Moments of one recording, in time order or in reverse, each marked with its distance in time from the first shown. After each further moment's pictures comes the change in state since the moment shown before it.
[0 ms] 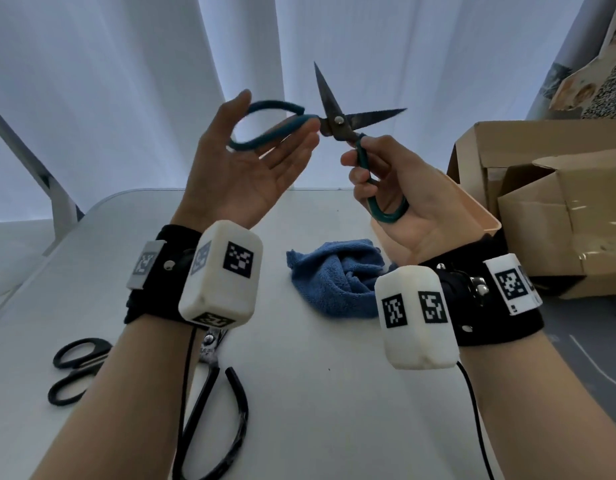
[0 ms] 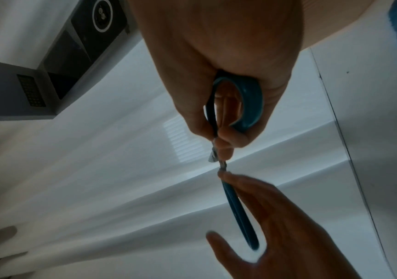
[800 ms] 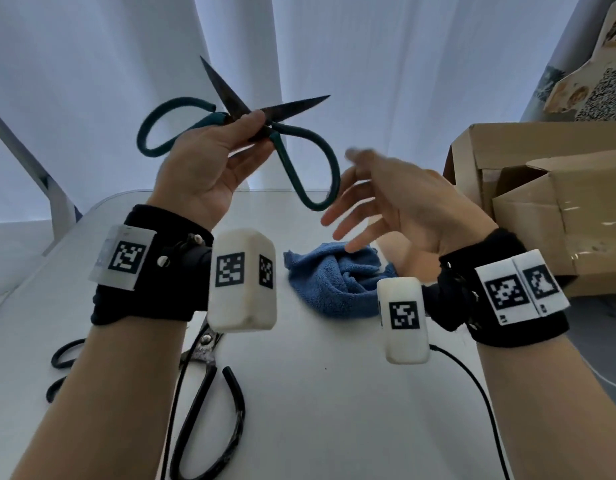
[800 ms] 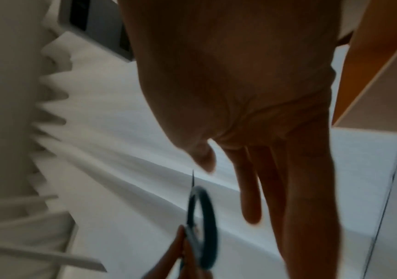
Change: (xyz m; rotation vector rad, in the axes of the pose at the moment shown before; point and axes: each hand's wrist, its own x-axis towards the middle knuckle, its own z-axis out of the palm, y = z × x) left_hand 0.001 0.016 0.009 0.461 0.352 0.324; right_hand -0.020 -0.018 0.005 -0.794 -0.168 0.155
